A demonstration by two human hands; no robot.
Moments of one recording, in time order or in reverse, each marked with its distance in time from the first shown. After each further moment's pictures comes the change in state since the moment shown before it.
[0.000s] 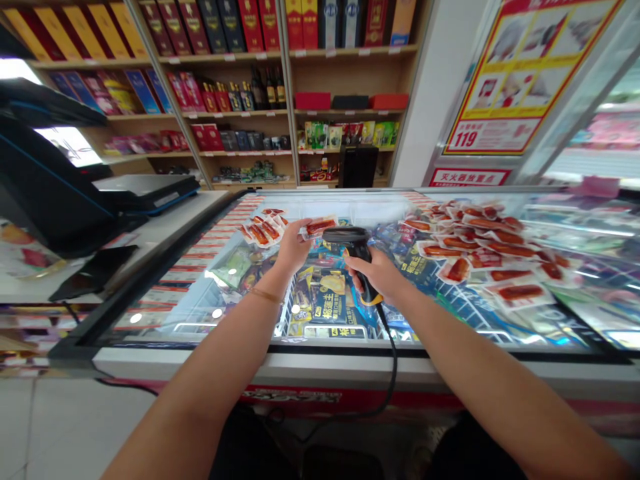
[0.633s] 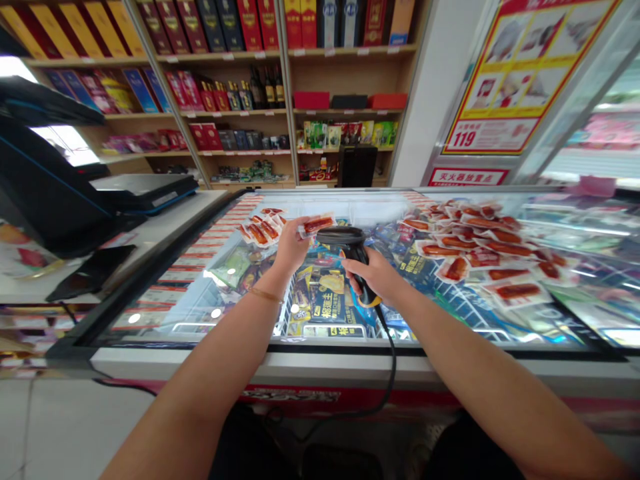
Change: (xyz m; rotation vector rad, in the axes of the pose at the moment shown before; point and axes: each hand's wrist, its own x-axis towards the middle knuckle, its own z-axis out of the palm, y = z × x) left_hand -0.003 0.011 0.000 0.057 0.036 0.019; right_hand -0.008 -0.008 0.004 -0.031 -0.060 -0.016
